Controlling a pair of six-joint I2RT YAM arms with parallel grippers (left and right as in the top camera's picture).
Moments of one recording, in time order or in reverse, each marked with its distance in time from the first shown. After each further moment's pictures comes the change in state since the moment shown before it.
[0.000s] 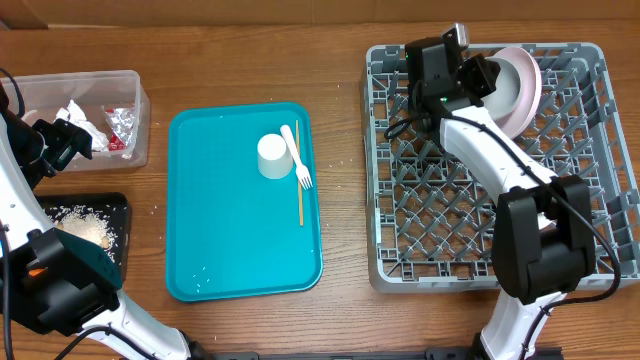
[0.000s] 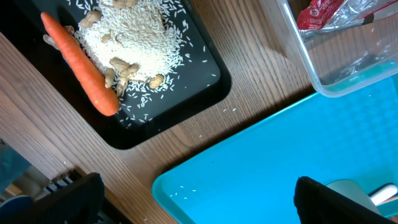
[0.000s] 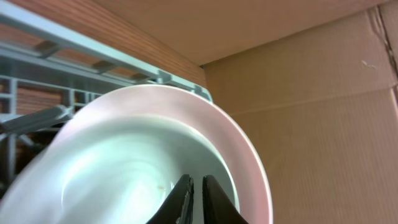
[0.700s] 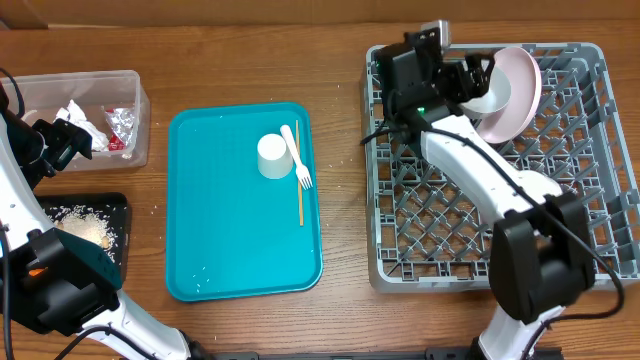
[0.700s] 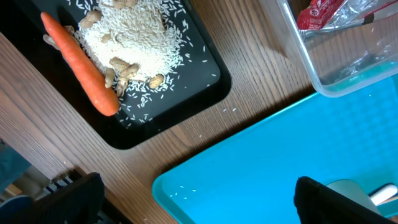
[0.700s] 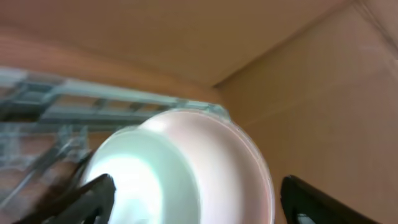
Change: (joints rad) left arm 0.000 0.000 0.000 0.000 0.000 0.000; right arm 0.123 -0.076 0.001 -0.084 0.006 0.298
